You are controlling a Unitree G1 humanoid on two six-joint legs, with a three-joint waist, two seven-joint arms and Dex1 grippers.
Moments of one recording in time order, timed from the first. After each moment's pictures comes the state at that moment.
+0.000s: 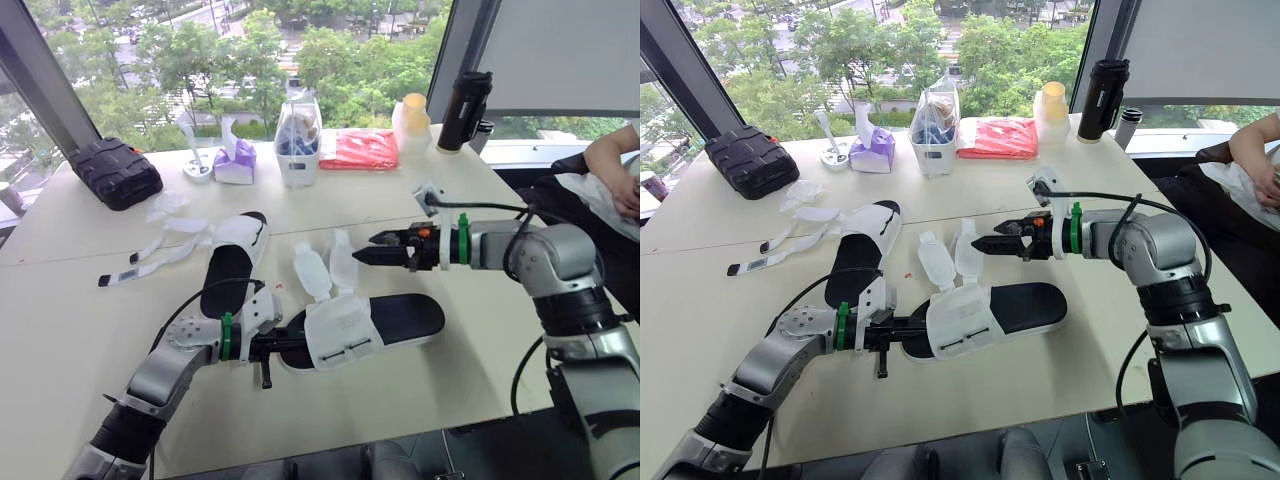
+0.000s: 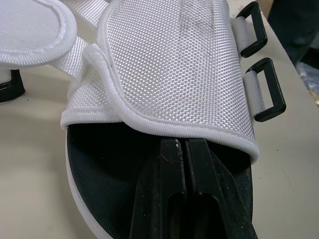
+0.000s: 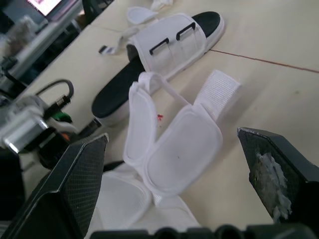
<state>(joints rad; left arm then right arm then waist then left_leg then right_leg) -0.26 0.52 -0.23 -0.08 -0.31 0.32 -1.08 -0.93 -0.65 0.11 0.26 0.72 1.12 0.87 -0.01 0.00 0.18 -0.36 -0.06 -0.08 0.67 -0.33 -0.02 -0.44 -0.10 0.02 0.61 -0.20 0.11</state>
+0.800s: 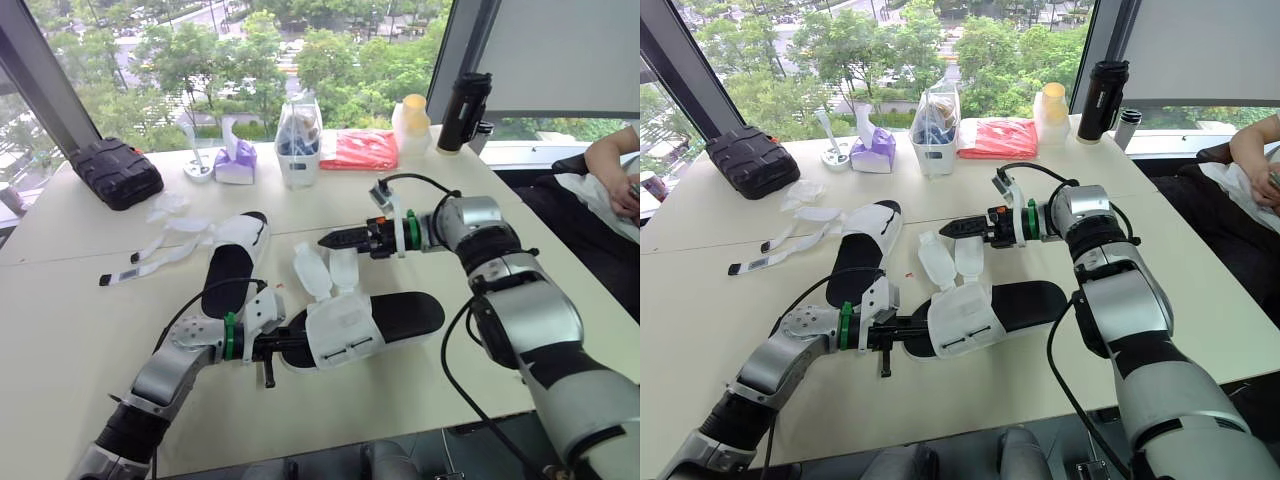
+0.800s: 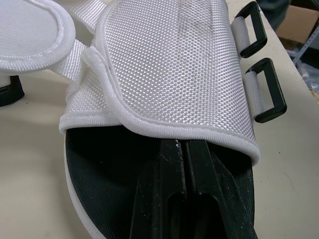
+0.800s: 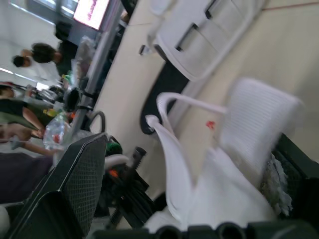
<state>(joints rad) -0.25 0.51 -0.23 -0.08 -0.30 0.32 -1.06 -1.30 -0.35 0.13 1.13 0.44 0.99 1.24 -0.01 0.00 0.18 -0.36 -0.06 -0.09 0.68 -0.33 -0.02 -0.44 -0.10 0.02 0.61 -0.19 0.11</state>
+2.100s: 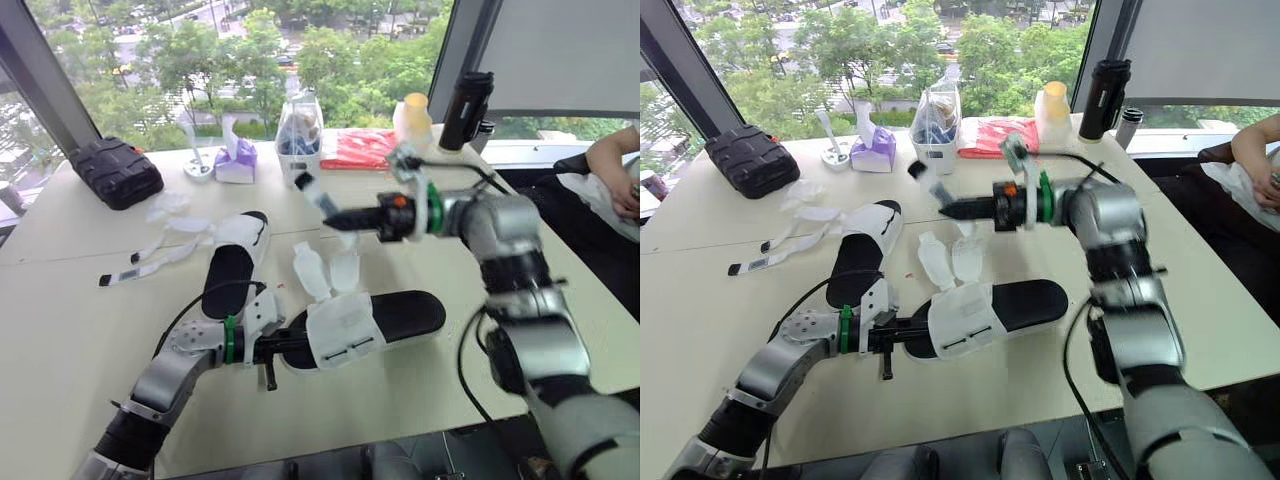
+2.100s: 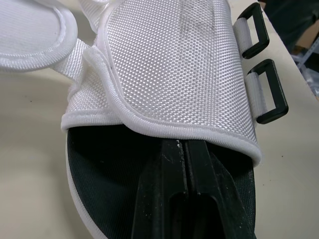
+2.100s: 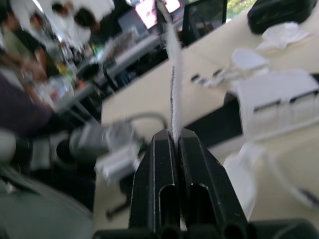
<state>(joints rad) -0.24 0.50 -0.22 -0.10 -0.30 0.32 -1.04 -0.86 -0.50 0.03 0.04 0.49 1.01 1.36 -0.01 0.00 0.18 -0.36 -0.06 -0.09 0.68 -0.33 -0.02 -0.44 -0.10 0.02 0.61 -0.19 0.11</state>
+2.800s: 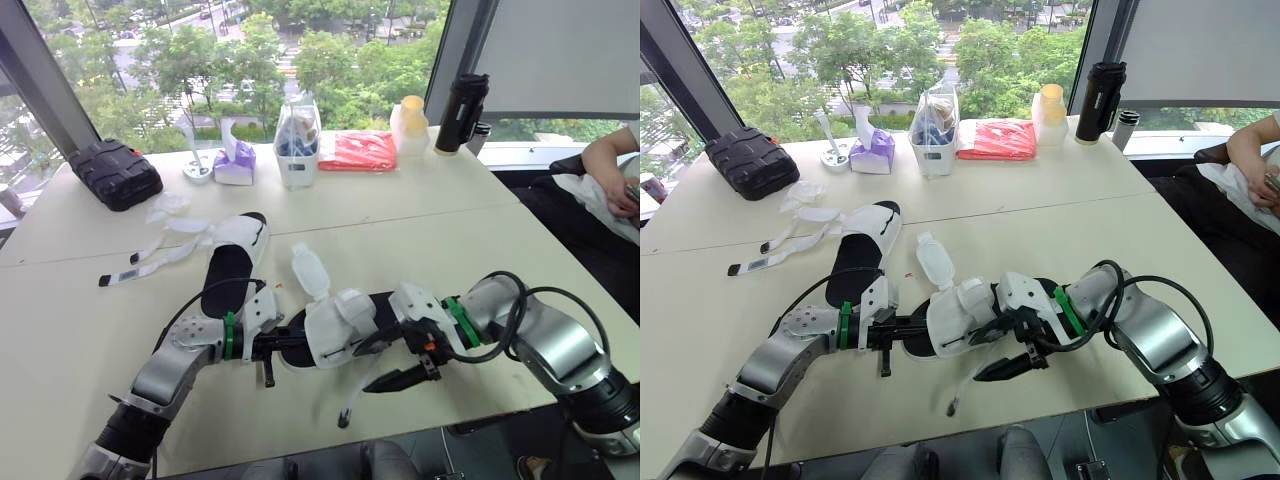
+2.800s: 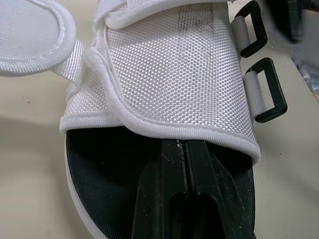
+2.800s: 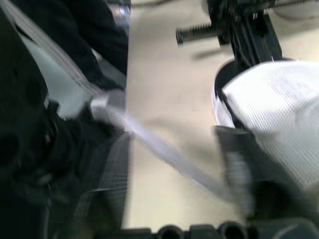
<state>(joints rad) -0.26 0.50 -0.22 -0.07 -0.30 0.32 -1.07 -0.44 -0.87 0.29 -0.41 0.39 0.61 1.39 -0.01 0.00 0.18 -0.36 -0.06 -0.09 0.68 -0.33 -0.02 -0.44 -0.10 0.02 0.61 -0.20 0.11</state>
